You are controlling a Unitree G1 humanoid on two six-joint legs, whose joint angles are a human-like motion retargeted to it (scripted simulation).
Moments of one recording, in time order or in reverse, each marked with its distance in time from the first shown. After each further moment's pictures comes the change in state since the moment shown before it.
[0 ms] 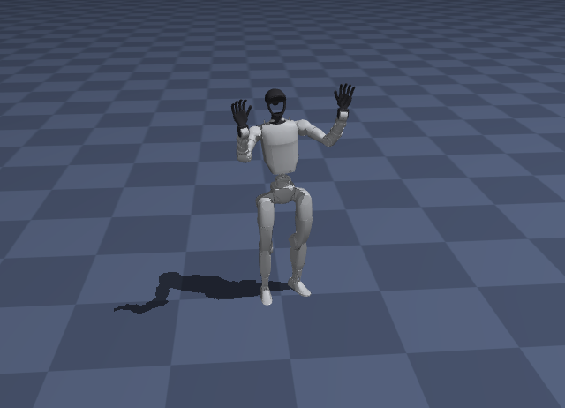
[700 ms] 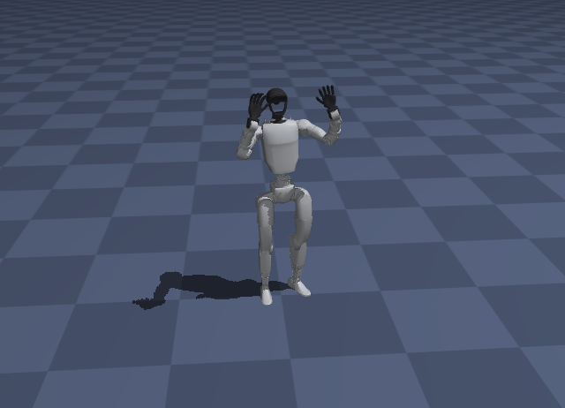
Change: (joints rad) left arm -0.069 0.023 -0.204 -0.126 0.244 -0.171 -0.075; right arm -0.058 -0.074 0.162 -0.179 -0.131 -0.086 0.045; waist 0.011 -0.023 0.023; left_leg 0.008 0.003 0.001 0.006 0.001 0.000; right_leg 0.012 0.002 0.000 -0.001 0.004 0.001
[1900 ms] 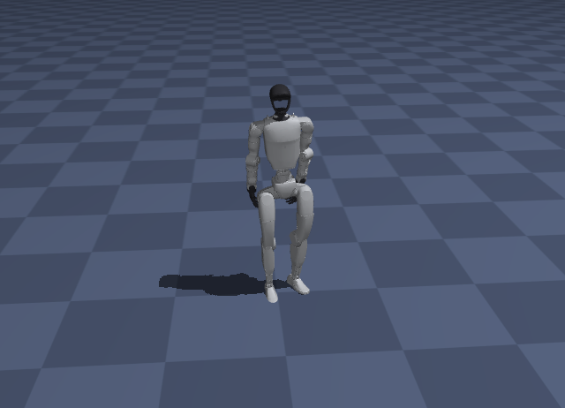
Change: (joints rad) left arm 1.055 -0.908 0.402 1.590 -0.544 0.368 -0.756; right arm 0.955 0.540 -0.398 1.879 0.438 0.385 0.788; waist -0.010 -0.018 0.210; left_leg 0.032 -0.034 0.057 0.030 -0.030 0.018; right_leg -0.009 0.040 0.148 0.016 0.054 -0.009
